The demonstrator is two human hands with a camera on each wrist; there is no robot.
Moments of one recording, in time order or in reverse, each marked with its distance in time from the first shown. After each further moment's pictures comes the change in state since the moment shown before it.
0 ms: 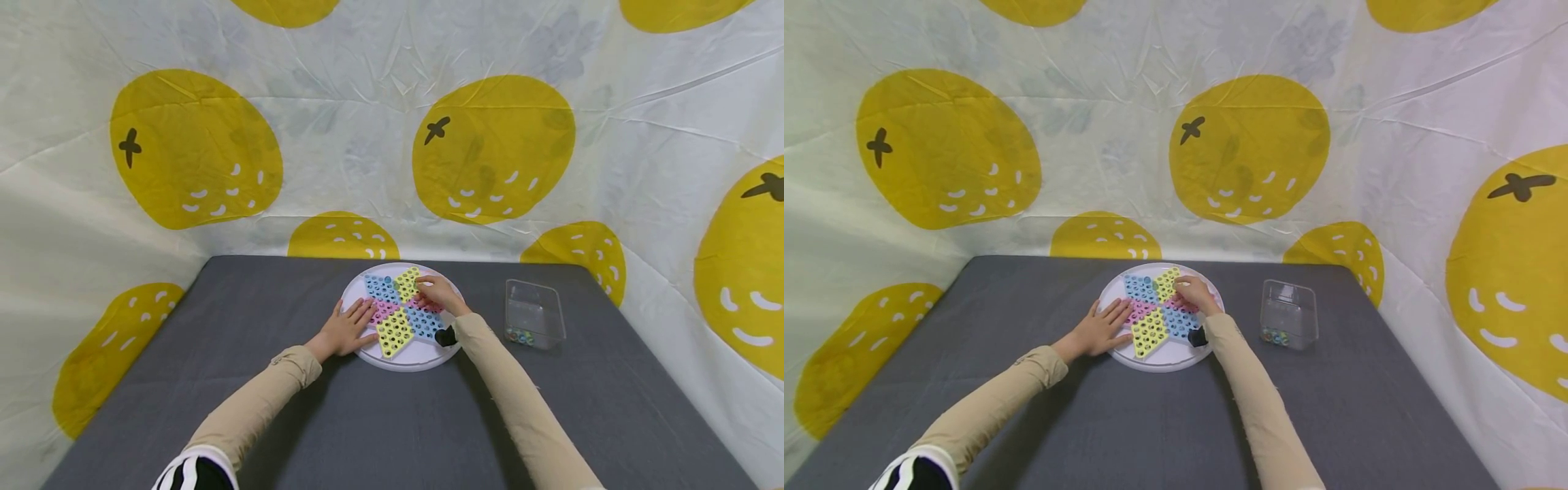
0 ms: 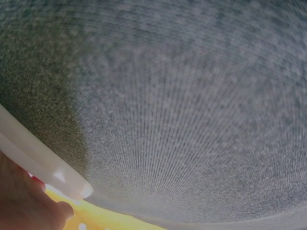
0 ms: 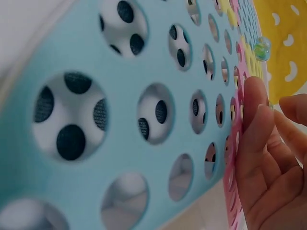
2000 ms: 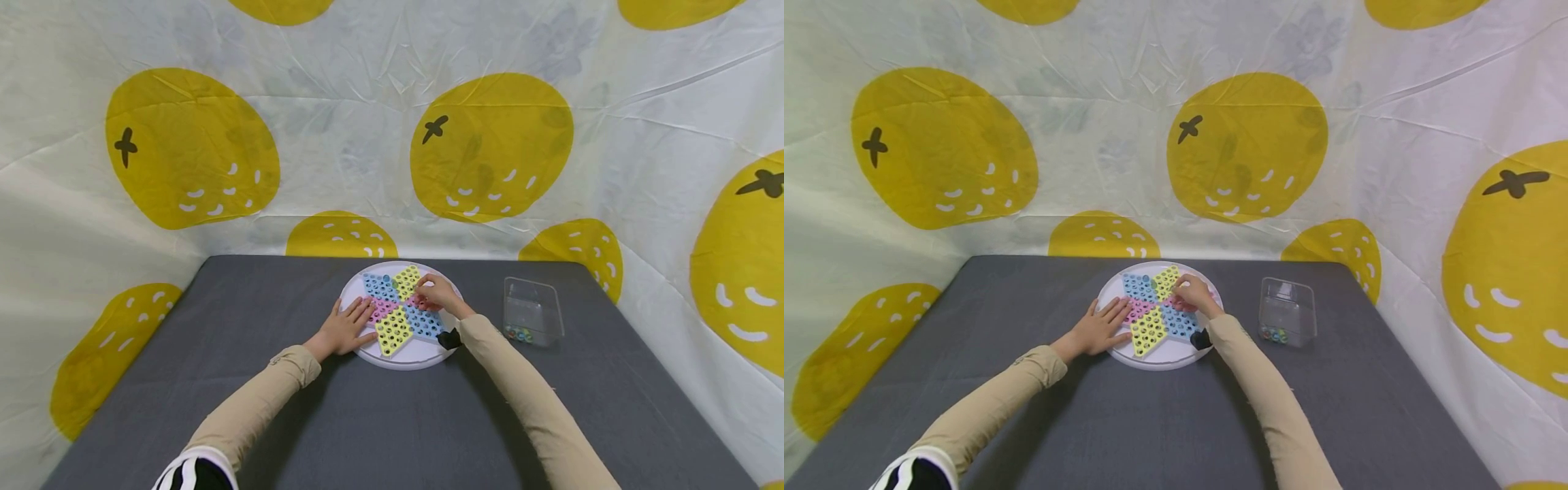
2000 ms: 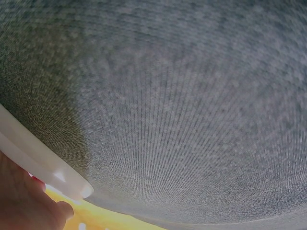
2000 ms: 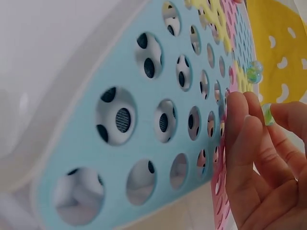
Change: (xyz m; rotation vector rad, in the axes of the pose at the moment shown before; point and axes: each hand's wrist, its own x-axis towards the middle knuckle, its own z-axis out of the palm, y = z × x) left_hand 0.002 -0.003 0.005 0.016 -0.003 0.002; right_hand -0.016 -0.004 0.001 -0.037 0.030 -0.007
